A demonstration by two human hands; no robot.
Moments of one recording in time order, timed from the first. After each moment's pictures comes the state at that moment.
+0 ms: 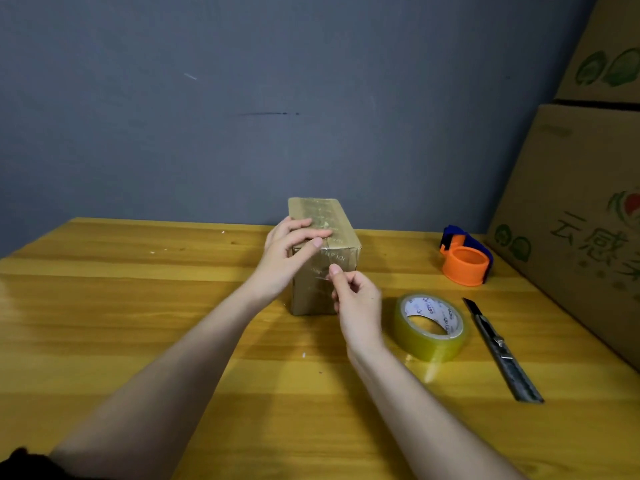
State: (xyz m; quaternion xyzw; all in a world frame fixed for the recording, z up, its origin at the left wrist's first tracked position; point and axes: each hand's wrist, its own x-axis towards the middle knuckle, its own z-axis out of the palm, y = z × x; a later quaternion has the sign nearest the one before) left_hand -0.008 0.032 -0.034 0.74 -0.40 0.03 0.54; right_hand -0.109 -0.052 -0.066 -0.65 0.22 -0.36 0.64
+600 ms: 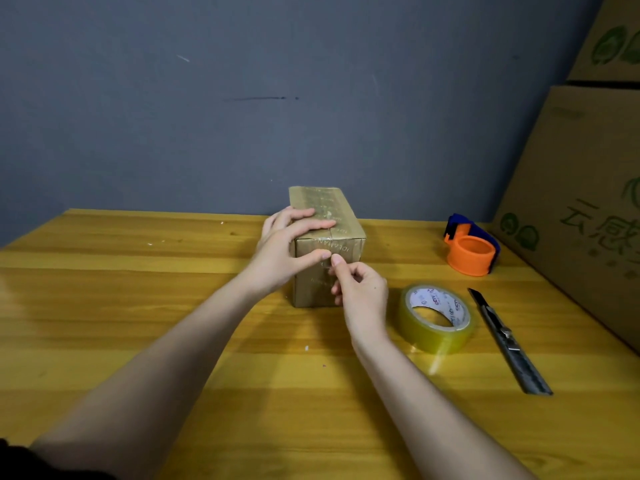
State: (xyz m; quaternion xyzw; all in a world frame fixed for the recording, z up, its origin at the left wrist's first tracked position) left_hand 0.002 0.037 -0.038 0.78 -0.44 0.09 0.43; right_hand -0.101 -0.059 -0.073 -0.67 0.24 -0.36 0.60
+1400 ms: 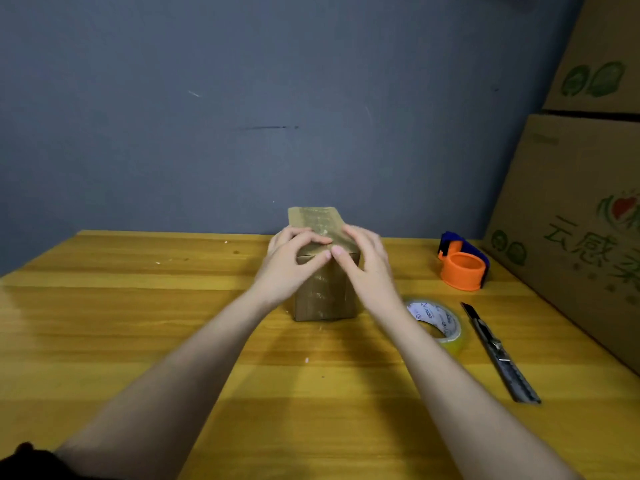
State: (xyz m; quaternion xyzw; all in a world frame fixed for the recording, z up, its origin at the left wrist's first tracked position) left_hand -0.010 0.031 -0.026 0.79 -0.40 0.08 0.46; right_hand -0.099 -0.102 -0.036 -0.84 0.08 -0.36 0.39
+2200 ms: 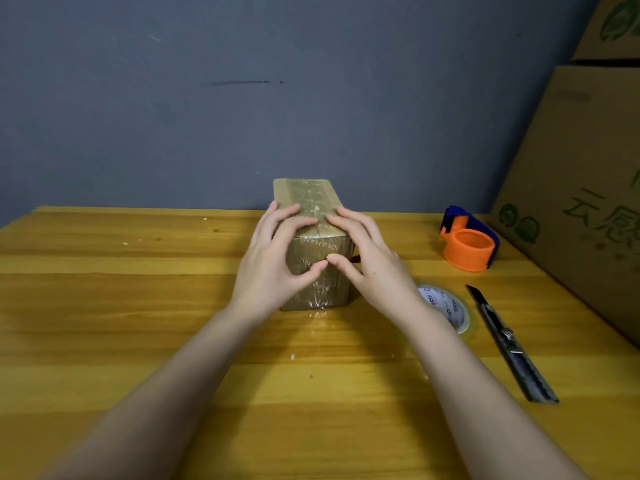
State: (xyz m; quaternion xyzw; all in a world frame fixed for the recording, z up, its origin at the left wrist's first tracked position) left_hand -0.012 0.025 -0.059 0.78 -0.42 0.21 0.40; right_hand -0.110 -0.126 -0.045 -0.93 0.02 -0.28 0.24
